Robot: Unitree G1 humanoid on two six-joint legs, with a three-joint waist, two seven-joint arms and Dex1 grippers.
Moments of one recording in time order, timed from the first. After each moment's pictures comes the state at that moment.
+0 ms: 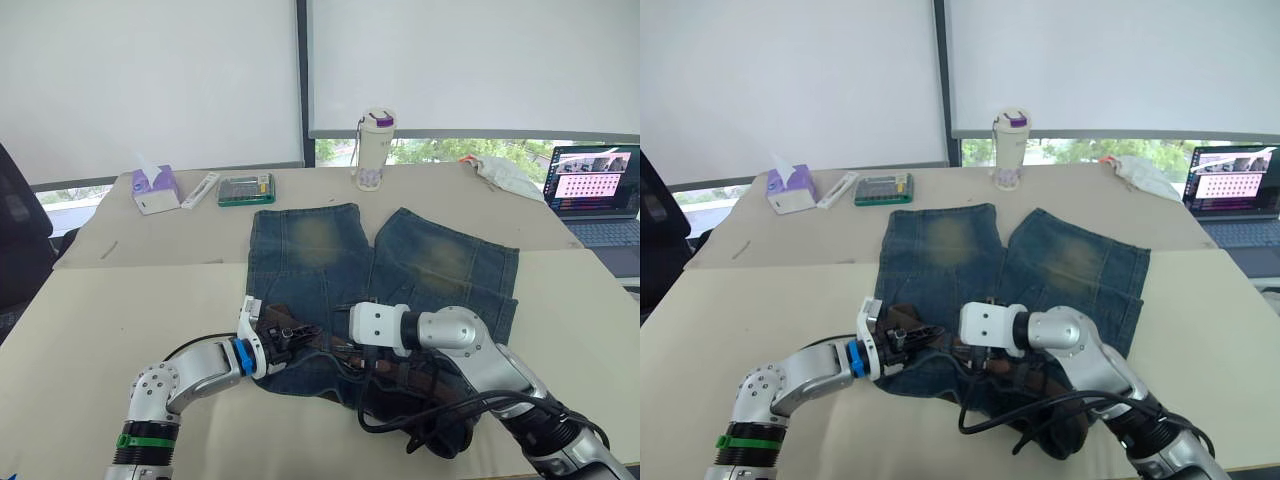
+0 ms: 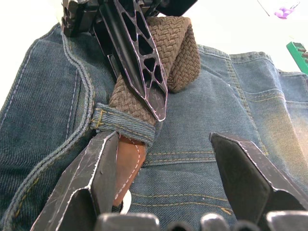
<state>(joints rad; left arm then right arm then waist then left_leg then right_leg) -0.23 0.35 0.09 0.03 -1.89 1.08 0.30 -0.41 -0.58 0.42 -0.31 -0.07 0.25 0.89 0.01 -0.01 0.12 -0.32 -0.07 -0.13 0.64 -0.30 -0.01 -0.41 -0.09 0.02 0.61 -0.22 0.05</state>
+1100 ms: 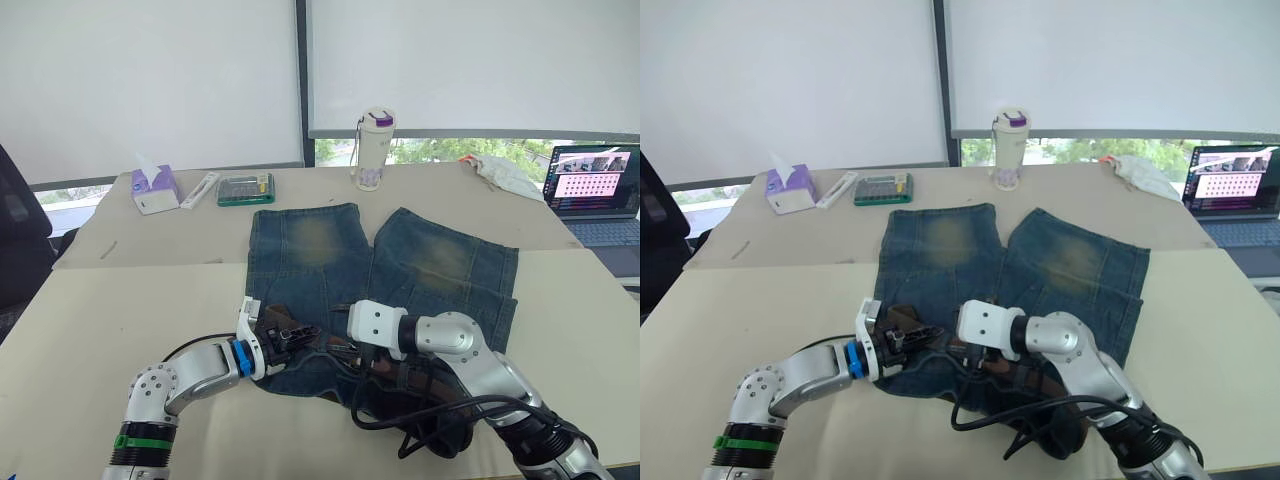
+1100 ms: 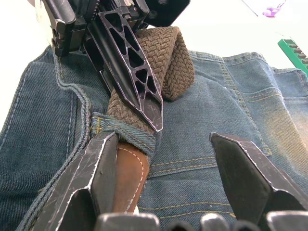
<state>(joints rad) -0.23 0.37 0.07 0.03 -1.89 1.08 0.26 -0.37 -0.53 0.38 -0.33 -0.07 0.29 0.87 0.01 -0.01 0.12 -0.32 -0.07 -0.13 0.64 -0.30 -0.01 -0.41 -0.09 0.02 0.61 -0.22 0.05</state>
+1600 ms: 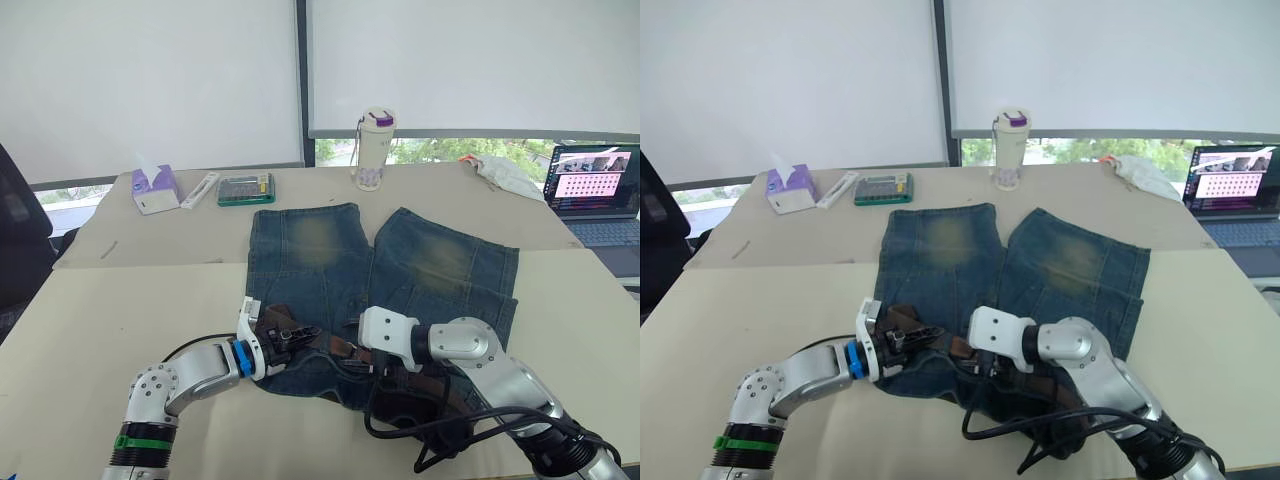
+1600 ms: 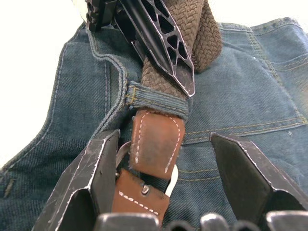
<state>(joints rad) -0.23 0.37 0.07 0.03 -1.89 1.08 0.26 -0.33 -0.61 0.38 -0.44 -0.01 0.46 0.92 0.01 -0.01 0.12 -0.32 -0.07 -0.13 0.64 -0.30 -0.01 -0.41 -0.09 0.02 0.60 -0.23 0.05</state>
